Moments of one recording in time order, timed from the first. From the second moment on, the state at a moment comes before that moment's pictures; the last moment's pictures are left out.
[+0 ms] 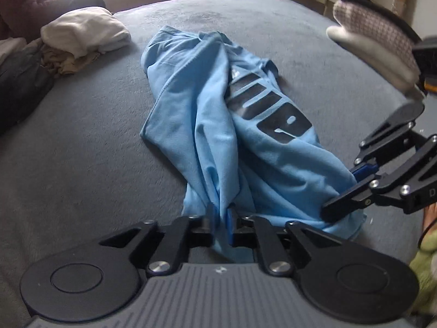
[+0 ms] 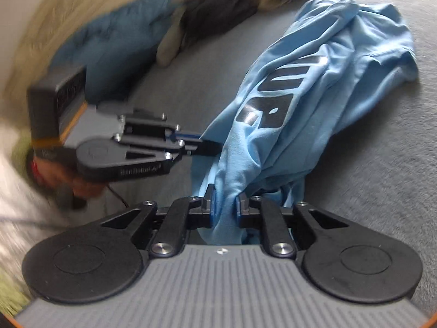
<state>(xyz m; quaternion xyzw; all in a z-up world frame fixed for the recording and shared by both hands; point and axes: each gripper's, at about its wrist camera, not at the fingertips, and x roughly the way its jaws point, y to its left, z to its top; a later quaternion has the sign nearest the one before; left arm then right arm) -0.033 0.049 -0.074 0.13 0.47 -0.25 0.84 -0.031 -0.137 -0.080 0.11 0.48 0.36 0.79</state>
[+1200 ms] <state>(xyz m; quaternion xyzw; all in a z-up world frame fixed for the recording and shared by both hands) 0.003 -0.048 -0.080 -0.09 0.55 -0.36 0.75 0.192 -0.171 -0.081 0.16 0.41 0.39 0.81</state>
